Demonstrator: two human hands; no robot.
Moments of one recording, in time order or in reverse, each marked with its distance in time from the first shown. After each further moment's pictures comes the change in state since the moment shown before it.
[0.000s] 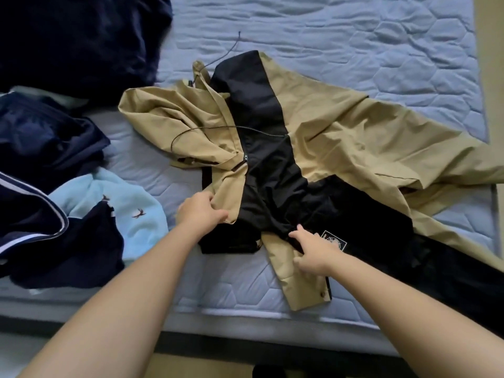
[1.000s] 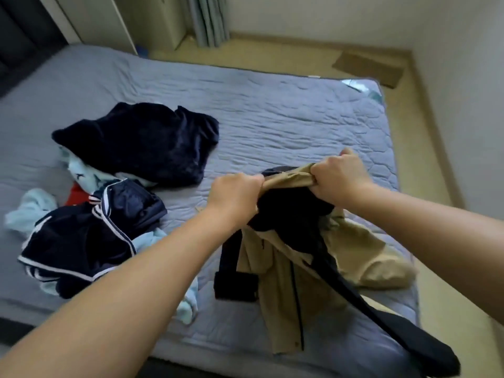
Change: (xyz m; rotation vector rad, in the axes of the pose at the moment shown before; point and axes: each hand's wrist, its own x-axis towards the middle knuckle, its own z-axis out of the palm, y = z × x) left_hand -0.191 0.136 -0.251 0.442 0.547 0.597; right_hand -0.263 -0.111 -0.280 -0.840 1.045 -0.239
